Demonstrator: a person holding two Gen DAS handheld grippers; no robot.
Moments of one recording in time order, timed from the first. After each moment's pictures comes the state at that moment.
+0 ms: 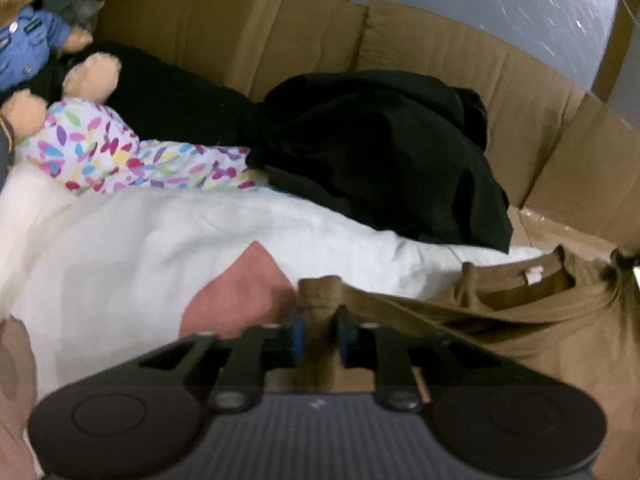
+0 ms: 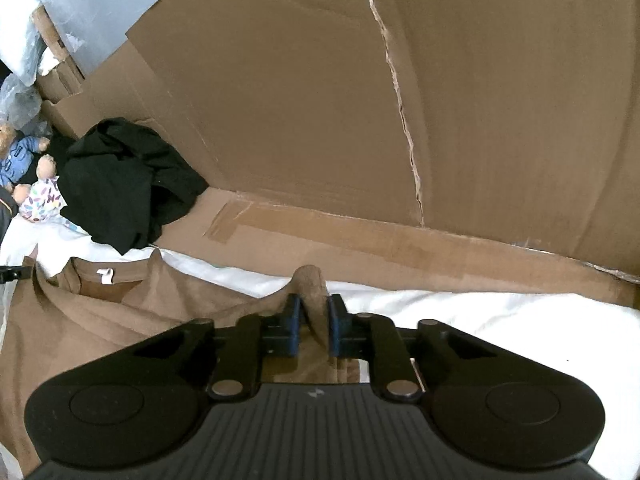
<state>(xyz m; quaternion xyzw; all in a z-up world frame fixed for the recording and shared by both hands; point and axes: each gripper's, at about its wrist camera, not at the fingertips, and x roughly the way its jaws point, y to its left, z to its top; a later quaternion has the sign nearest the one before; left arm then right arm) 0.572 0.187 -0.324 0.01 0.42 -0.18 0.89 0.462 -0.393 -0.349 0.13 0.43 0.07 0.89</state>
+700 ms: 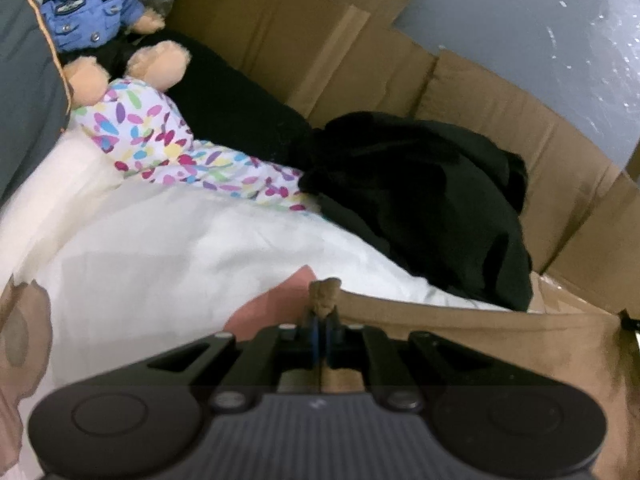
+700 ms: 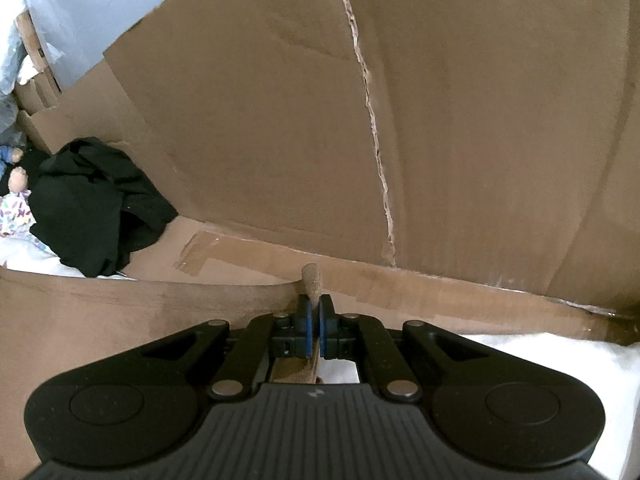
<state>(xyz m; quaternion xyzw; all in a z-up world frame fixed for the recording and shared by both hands) 0.581 0.206 -0.323 -0.07 0.41 -0.11 0.90 0.474 -0.386 -0.345 0.11 0.41 0.01 0.91</state>
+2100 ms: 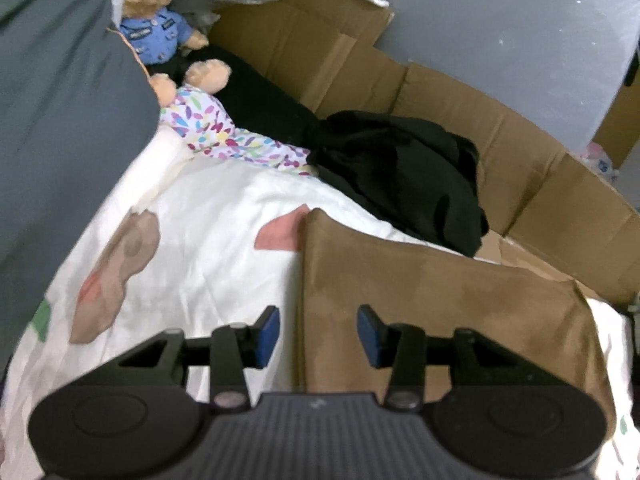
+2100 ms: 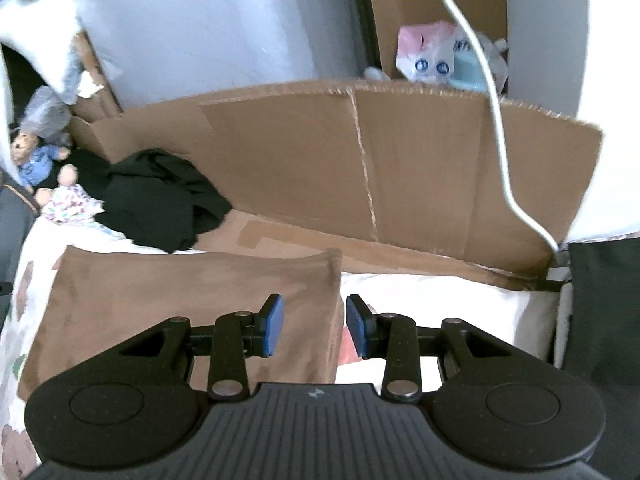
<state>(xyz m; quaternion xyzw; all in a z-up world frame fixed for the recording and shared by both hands) 0.438 0.216 -0.212 -0.06 0.45 -0.09 0.89 0.331 -0.375 -0.196 0.10 0.40 0.02 0.91</state>
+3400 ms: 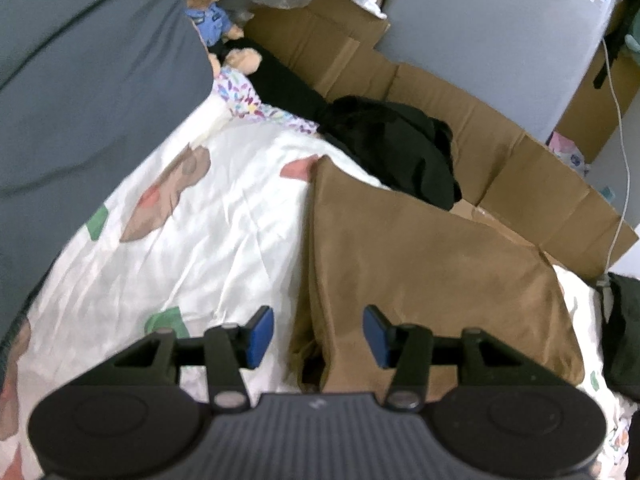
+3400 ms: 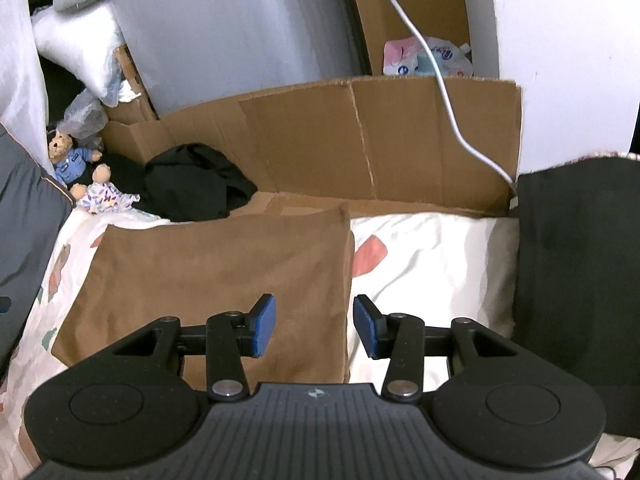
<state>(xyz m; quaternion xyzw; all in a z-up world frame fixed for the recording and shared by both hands) 0.322 0.251 -0.208 -0.09 0.45 -0.09 0.88 0.206 -0.357 -0.210 0.12 0.38 0.02 0.92</state>
